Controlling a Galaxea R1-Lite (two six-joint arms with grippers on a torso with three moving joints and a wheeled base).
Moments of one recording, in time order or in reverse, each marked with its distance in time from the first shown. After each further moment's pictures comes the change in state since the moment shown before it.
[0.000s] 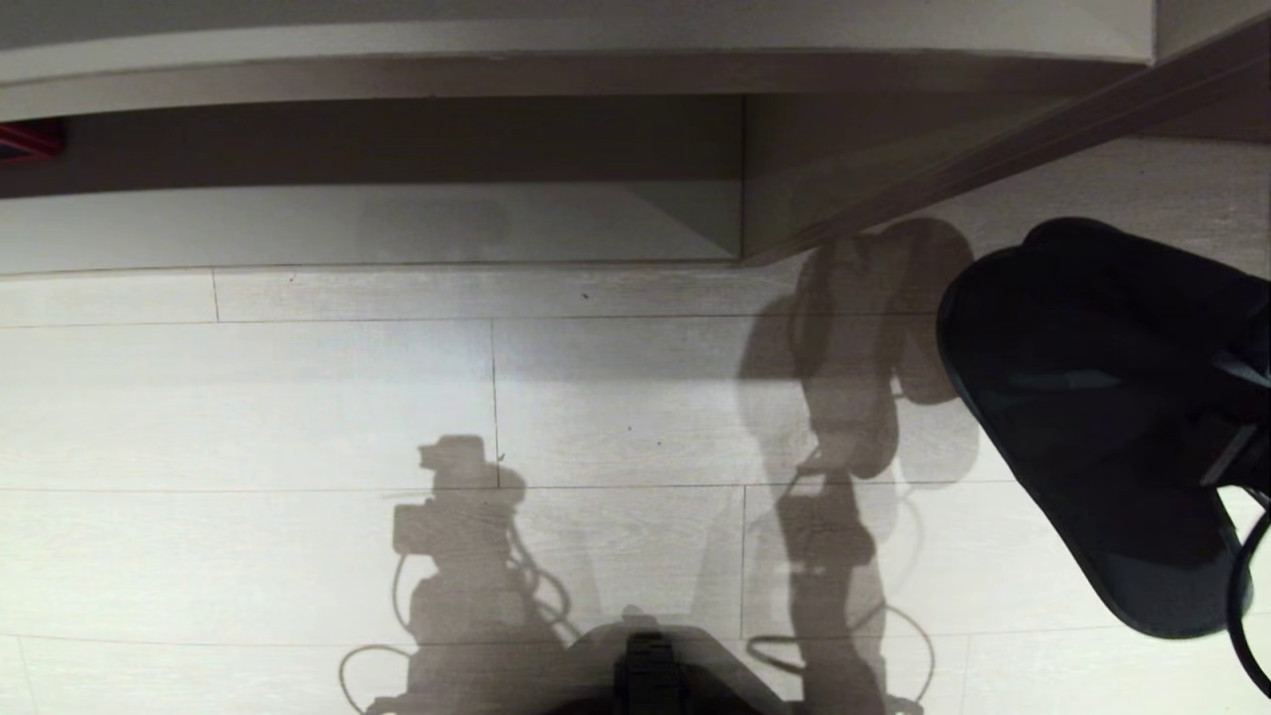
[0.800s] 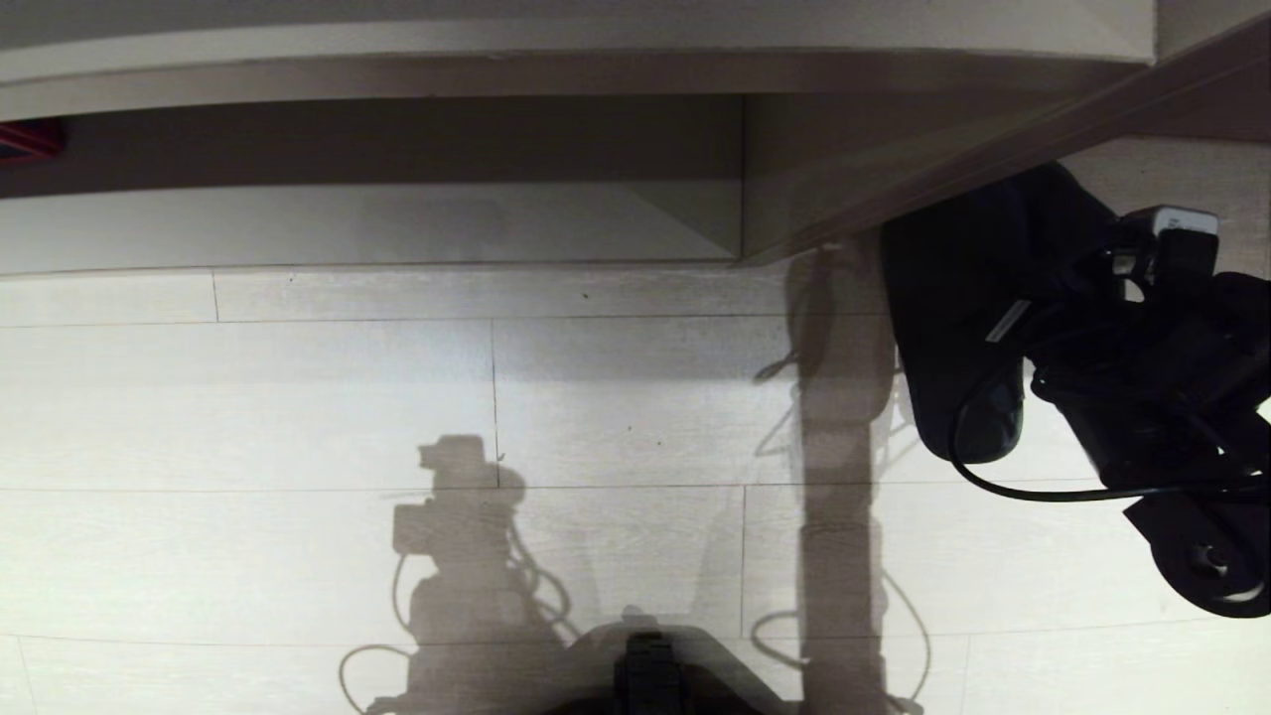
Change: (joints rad) left arm 0.000 0.000 0.000 0.000 0.000 -0.001; right arm 0.157 0.599 -0.253 -0.574 -0.383 0.062
